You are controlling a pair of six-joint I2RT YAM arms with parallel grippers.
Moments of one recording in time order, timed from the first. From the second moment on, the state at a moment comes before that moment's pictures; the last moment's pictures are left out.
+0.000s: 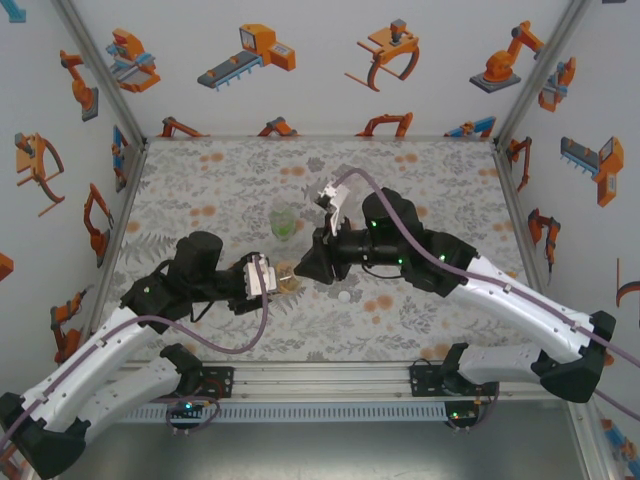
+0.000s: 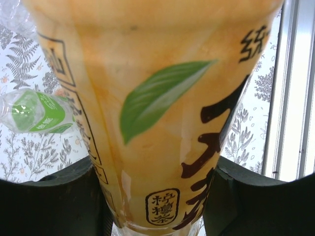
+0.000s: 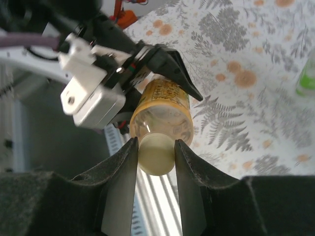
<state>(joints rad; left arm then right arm) -0.71 0.77 0.77 -0.64 0.44 0.69 1.01 1.18 1.27 -0.45 -0.33 0.34</state>
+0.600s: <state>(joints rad) -0.71 0.77 0.77 -0.61 0.42 0.69 1.02 1.19 1.29 -0.50 -0.14 0.66</state>
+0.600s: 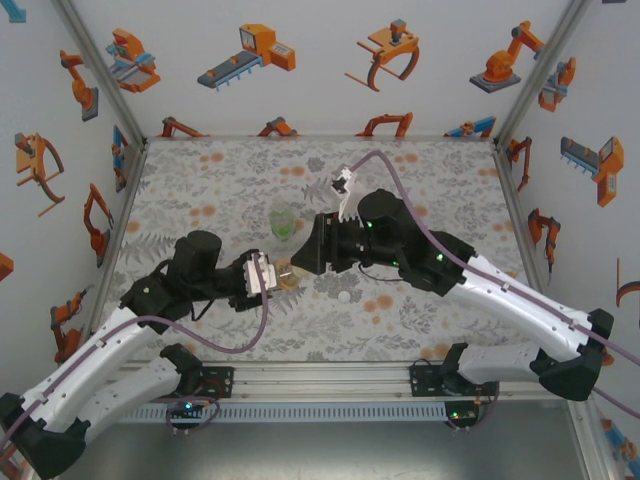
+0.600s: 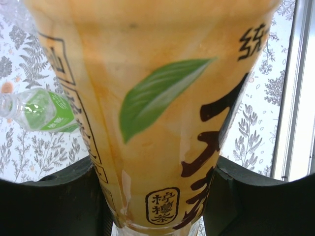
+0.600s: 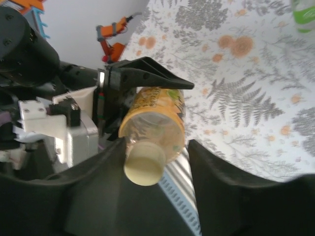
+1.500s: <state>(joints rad) -0.71 0.80 0.77 -0.61 0.48 0.69 1.02 1.27 1.46 -0.76 -0.58 -0.72</state>
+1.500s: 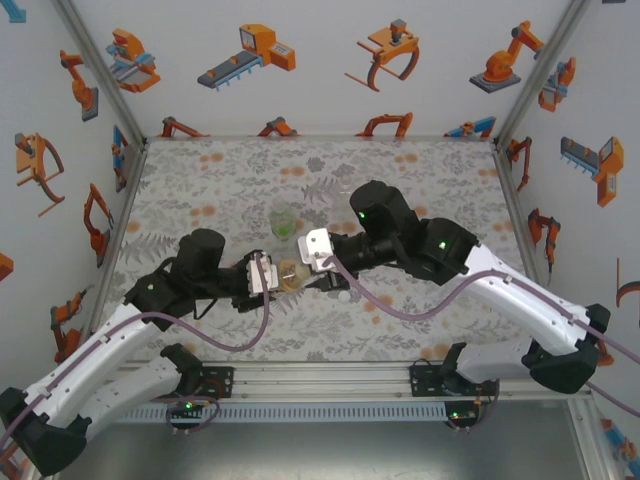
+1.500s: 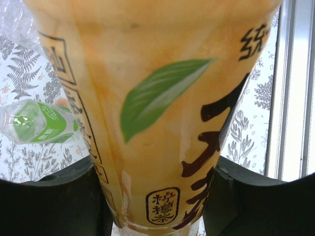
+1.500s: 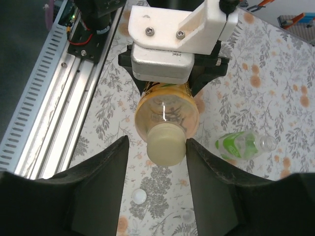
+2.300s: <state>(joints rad) -0.71 0.80 0.77 -0.62 0.48 0.69 1.02 1.28 1.46 -0.76 -0.56 -0.76</state>
